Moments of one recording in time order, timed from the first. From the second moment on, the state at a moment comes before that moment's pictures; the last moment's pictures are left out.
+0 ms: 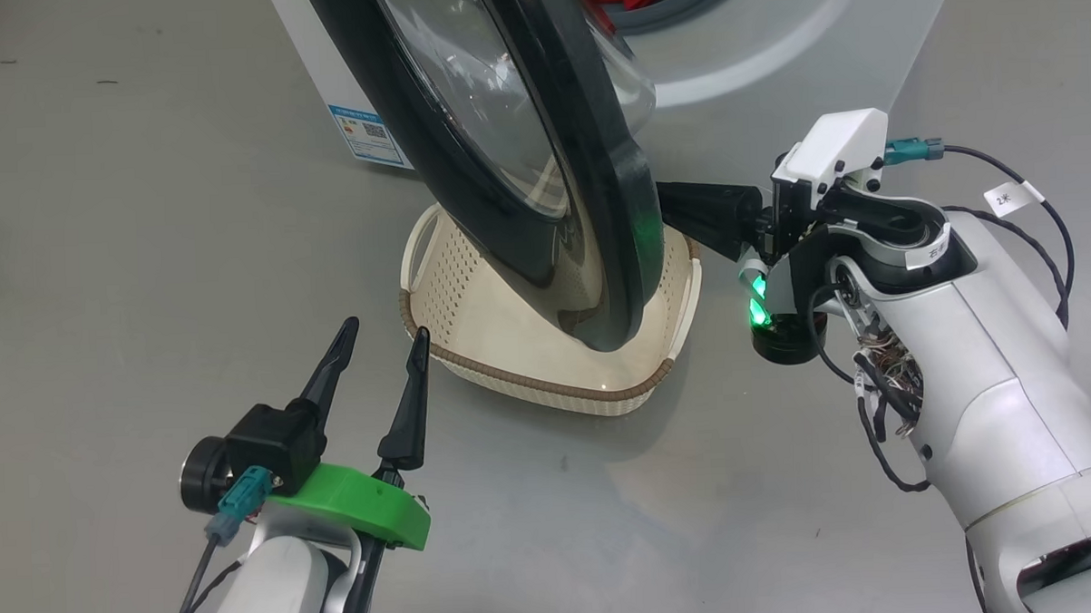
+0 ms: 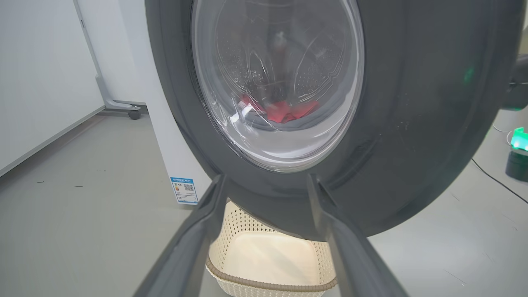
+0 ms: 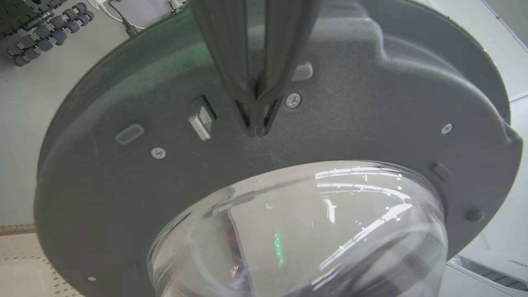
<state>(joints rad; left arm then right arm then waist) -0.25 0.03 -0.34 0.28 -0.39 -0.05 -0.25 -0.81 -0.07 0.37 0.67 1.87 -0.13 0.73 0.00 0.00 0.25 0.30</state>
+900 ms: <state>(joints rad) -0.25 0.03 -0.34 0.28 -0.39 -0.05 -0.25 -0.77 -0.07 0.57 0.55 2.02 -0.13 0.63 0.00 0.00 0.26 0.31</state>
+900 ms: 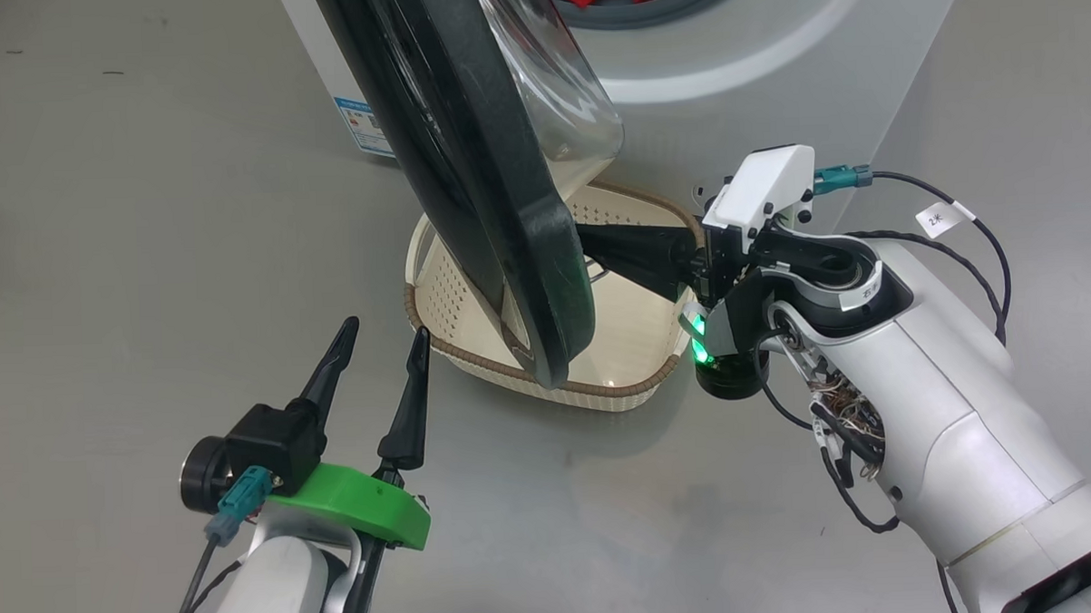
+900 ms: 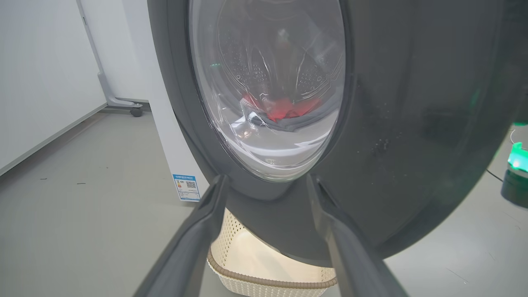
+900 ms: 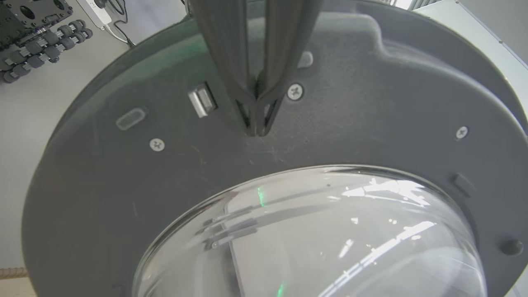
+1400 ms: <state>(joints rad) -0.25 0.03 -0.34 0.28 -0.39 -0.05 -0.25 -0.77 -0.07 0.63 0.53 2.05 -0.13 0.58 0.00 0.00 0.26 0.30</state>
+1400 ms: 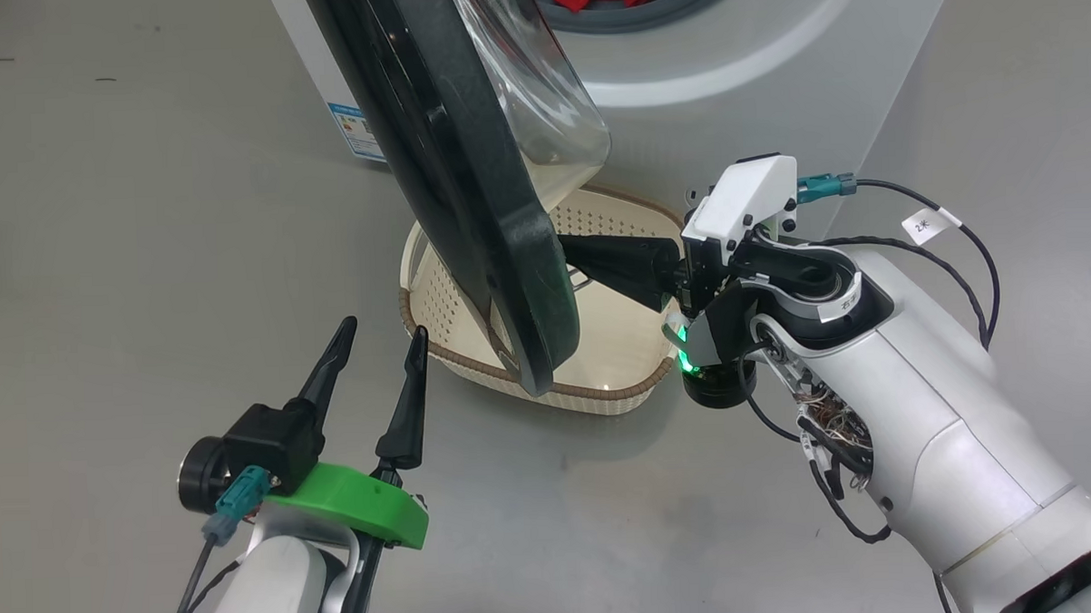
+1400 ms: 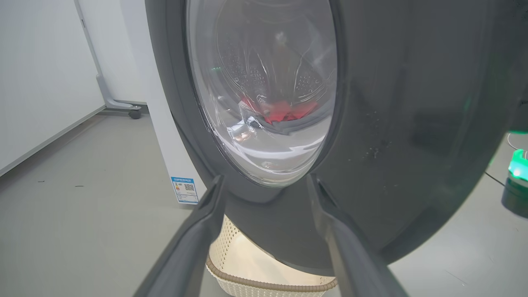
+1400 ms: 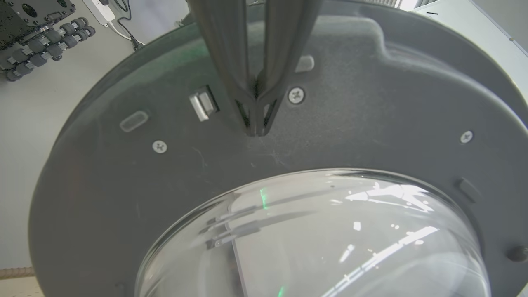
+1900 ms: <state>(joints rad) -0.23 0.03 -0.28 0.28 -0.38 -0.04 -0.25 -0.75 -0.16 0.67 0.55 1.80 -0.01 0.40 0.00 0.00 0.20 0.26</state>
